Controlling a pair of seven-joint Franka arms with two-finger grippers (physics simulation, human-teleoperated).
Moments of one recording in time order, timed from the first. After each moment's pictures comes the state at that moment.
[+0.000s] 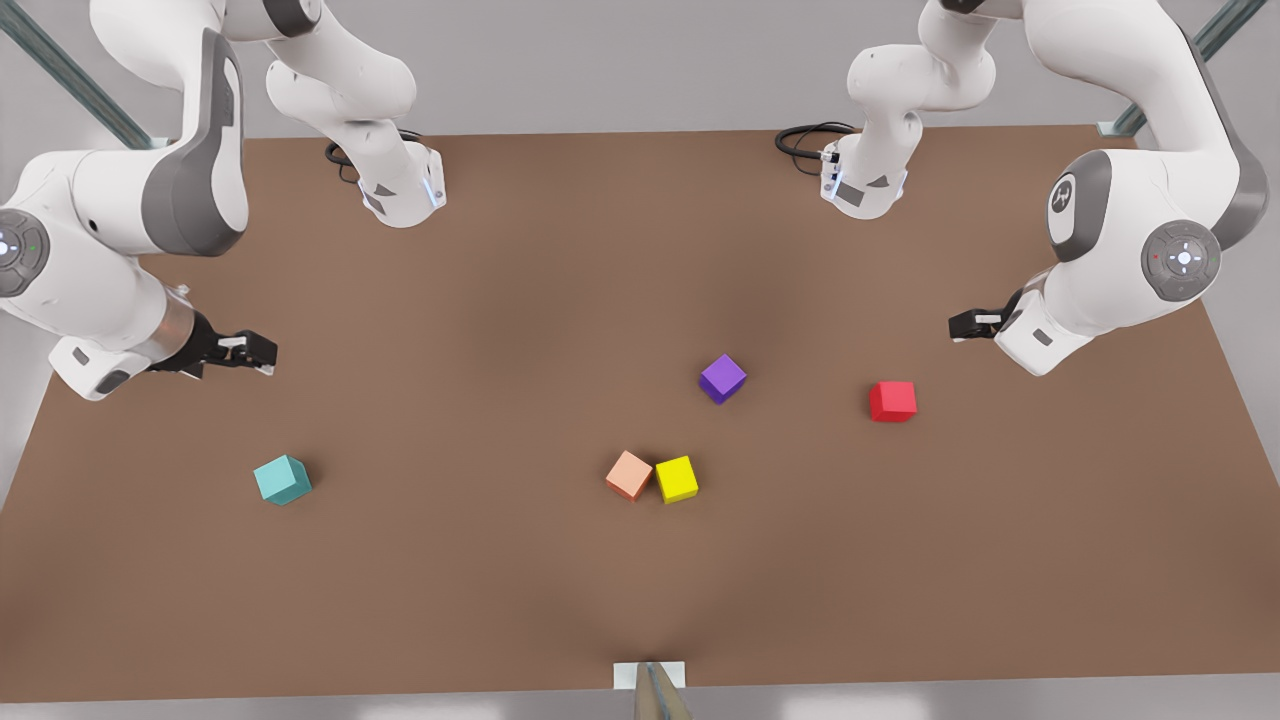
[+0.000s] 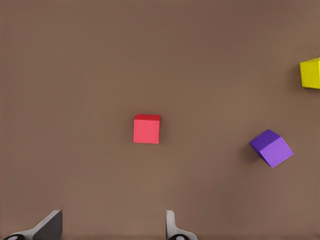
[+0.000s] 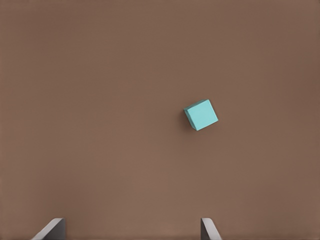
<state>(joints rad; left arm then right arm) -0.05 0.16 -0.02 -1.53 0.01 1.45 -0.08 0.00 0.20 0.02 -1.39 -0.04 1.49 -0.02</state>
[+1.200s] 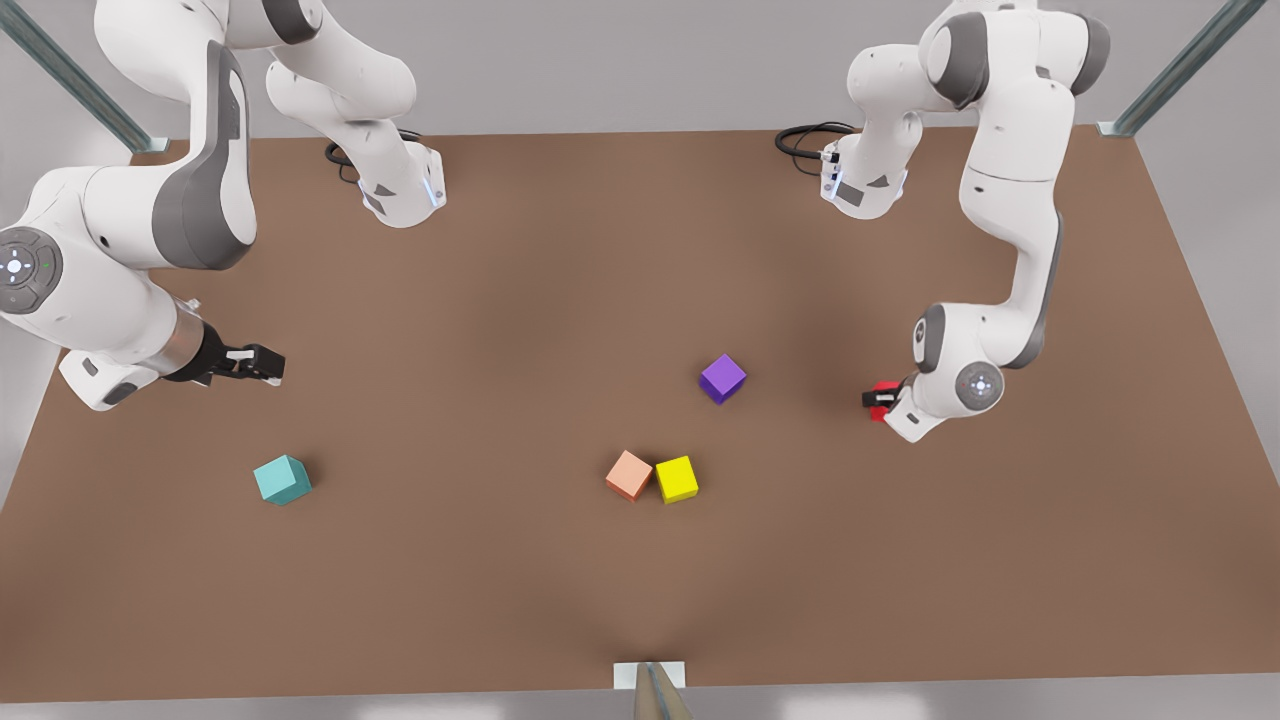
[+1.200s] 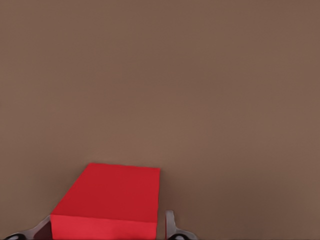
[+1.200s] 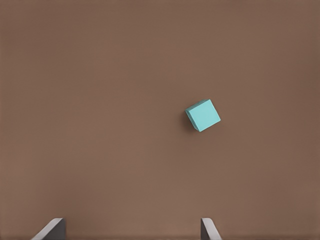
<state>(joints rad) -0.06 0.49 0.00 -2.08 0.01 2.29 -0.09 0.01 0.23 0.03 -1.37 -0.04 1.51 0.04</state>
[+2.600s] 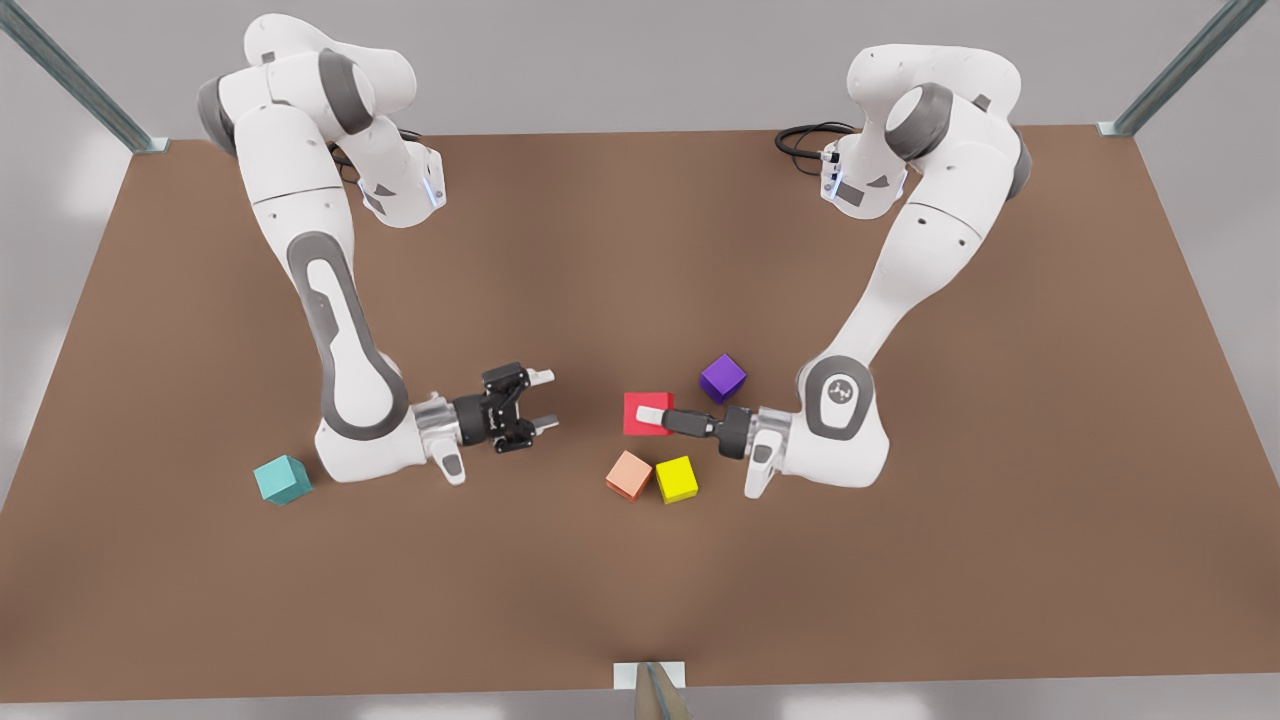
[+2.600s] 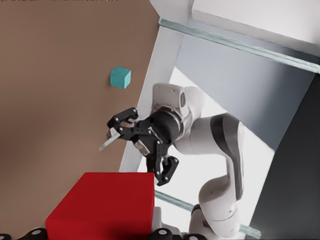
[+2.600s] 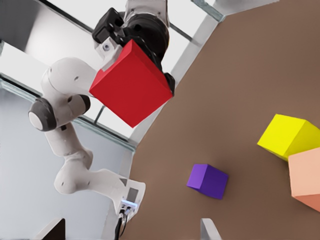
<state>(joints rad) -0.07 0.89 -0.52 -1.26 -1.20 1.94 0.14 0.21 0.64 0.05 -1.58 1.33 1.64 -1.21</state>
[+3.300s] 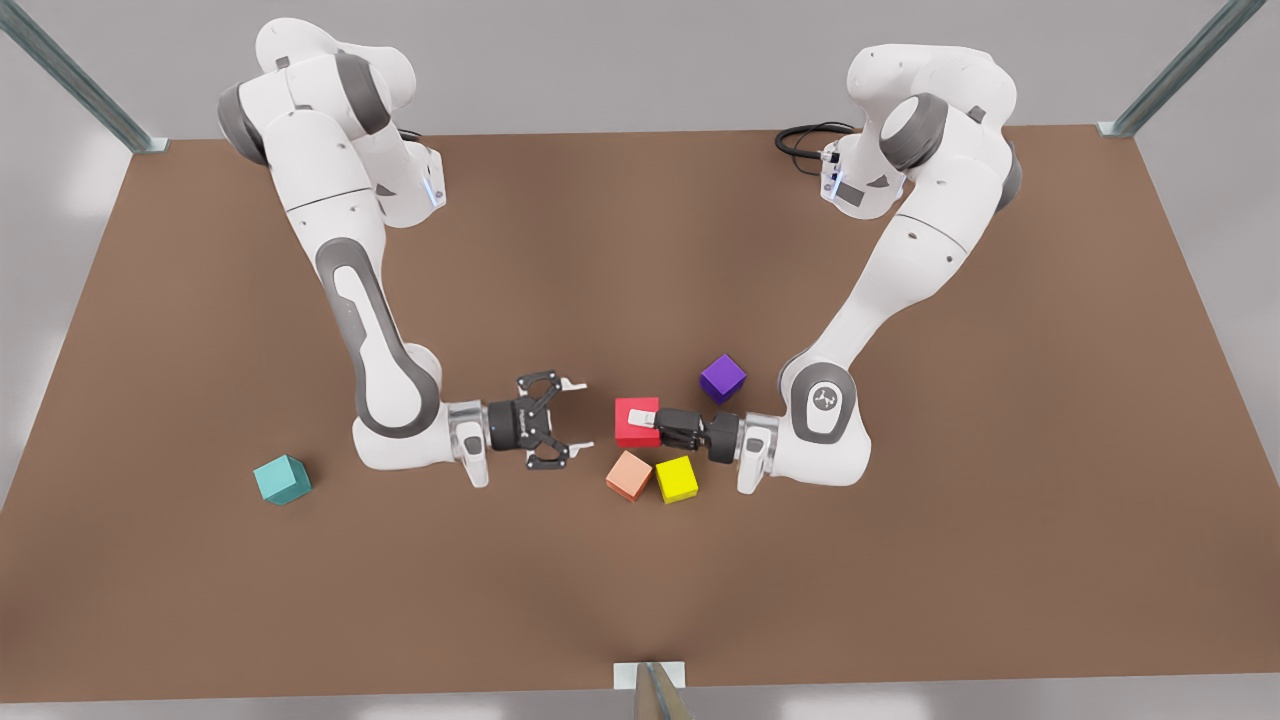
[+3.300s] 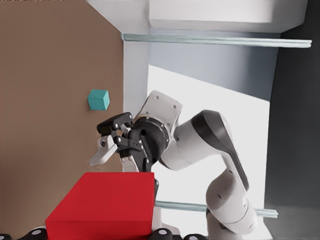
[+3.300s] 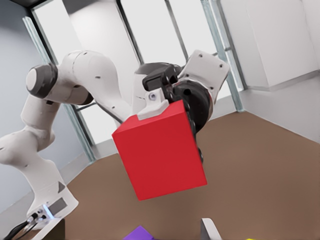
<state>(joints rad) -0.08 0.94 -0.55 -1.26 -1.26 2.00 0.47 0.29 0.67 0.05 -1.58 1.54 1.82 -1.88</state>
